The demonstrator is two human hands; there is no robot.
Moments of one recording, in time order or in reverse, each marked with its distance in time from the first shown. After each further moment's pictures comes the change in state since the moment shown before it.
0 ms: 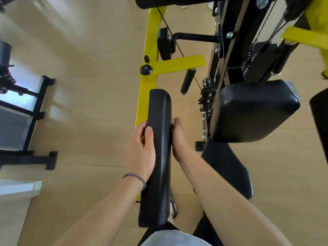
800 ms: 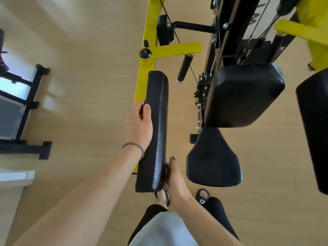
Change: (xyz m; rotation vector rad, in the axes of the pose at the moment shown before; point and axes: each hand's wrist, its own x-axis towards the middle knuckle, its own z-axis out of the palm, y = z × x) left_hand 0.000 -0.002 -0.001 0.039 -0.015 0.021; right_hand -0.125 0.138 -0.032 -0.002 -0.061 0.144
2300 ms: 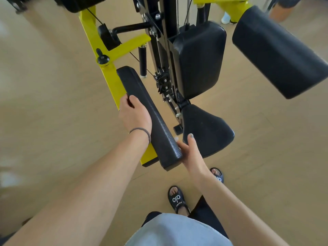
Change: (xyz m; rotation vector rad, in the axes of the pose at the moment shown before) left_hand 0.006 -0.011 0.004 -0.130 -0.012 0.069; right_hand -0.035 0.024 0.043 0.252 0.327 -0.285
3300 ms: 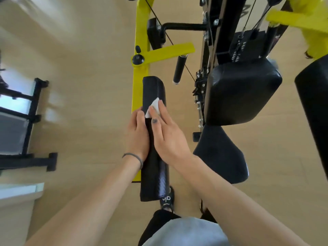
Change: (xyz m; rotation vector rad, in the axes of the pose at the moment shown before) left_hand -0.009 0.019 -0.007 -0.129 -0.051 -0.188; right_hand 0.063 -0.135 0.041 -0.878 -0.373 -0.798
